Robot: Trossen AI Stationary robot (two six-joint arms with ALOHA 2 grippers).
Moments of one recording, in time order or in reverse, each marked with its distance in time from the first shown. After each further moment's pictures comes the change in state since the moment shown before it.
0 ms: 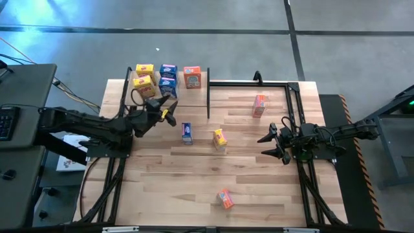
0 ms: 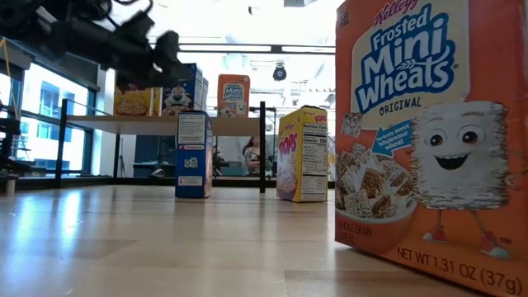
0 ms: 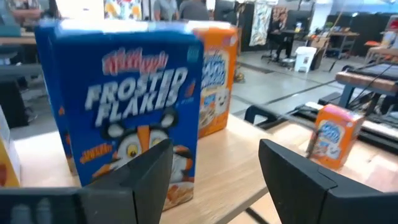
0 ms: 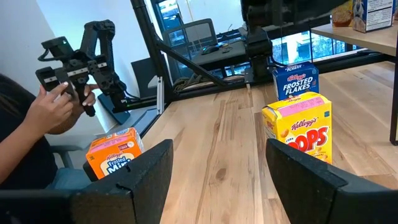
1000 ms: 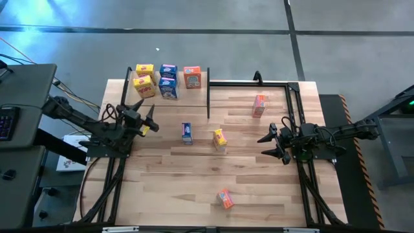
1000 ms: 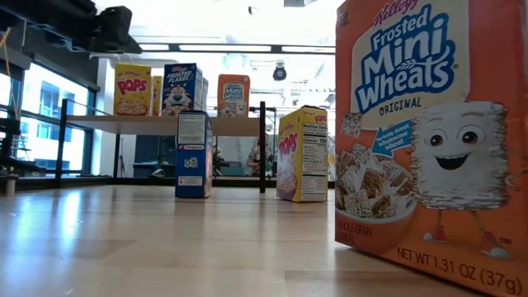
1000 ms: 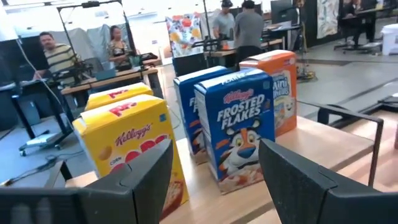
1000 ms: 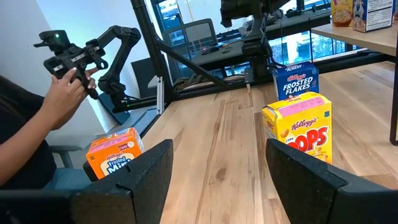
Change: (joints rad) left arm -0.488 -0.334 0.000 -0.188 -0.767 0.358; right arm 0.000 0.000 0.000 0.000 0.000 0.000
